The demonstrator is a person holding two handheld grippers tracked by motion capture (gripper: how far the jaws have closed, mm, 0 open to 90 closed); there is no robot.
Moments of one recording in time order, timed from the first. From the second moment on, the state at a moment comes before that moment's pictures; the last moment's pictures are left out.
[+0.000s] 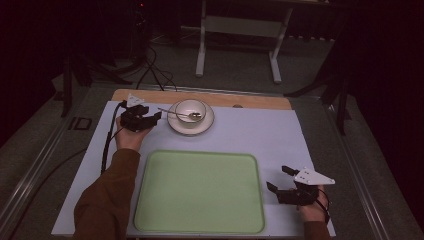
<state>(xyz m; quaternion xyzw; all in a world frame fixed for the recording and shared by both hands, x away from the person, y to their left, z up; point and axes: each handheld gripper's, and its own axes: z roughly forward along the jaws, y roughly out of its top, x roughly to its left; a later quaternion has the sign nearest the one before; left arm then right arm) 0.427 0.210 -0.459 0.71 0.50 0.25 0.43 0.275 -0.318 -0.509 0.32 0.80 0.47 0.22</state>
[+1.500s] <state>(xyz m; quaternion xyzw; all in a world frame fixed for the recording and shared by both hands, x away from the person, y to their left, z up) 0.422 0.191 -0.437 0.70 0.45 0.26 0.49 0.275 -0.317 -0.510 0.32 0.80 0.46 0.21</state>
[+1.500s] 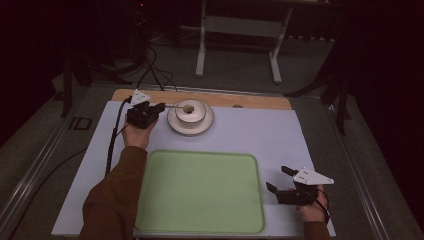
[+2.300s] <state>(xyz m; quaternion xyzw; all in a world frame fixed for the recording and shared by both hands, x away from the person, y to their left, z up) 0.381 0.213 -0.408 0.70 0.43 0.27 0.51 0.275 -0.316 -0.510 0.32 0.80 0.46 0.21</state>
